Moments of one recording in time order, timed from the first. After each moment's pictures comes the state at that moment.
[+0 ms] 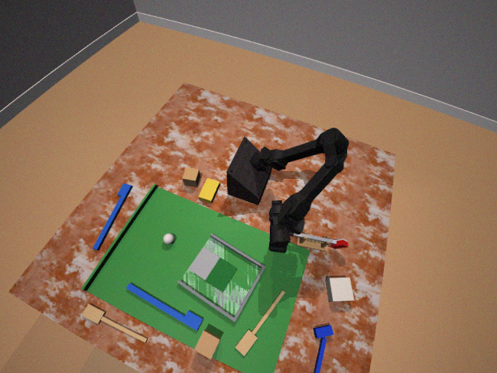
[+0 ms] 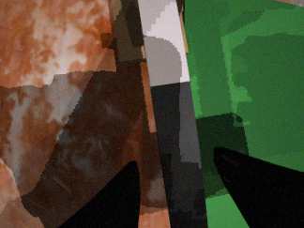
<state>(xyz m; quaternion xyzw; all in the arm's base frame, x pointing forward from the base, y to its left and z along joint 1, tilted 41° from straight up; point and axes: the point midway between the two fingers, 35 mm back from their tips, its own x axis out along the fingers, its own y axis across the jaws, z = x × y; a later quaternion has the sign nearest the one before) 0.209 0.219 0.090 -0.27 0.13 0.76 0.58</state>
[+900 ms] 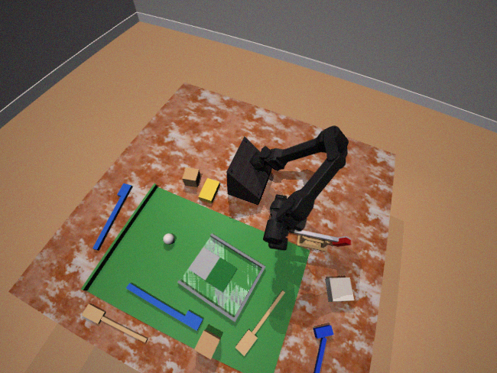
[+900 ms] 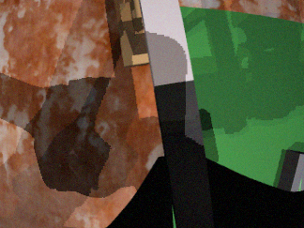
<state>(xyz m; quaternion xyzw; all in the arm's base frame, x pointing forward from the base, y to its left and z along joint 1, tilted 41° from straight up) 0.218 0.185 0.120 -0.28 0.14 0.75 0.58</state>
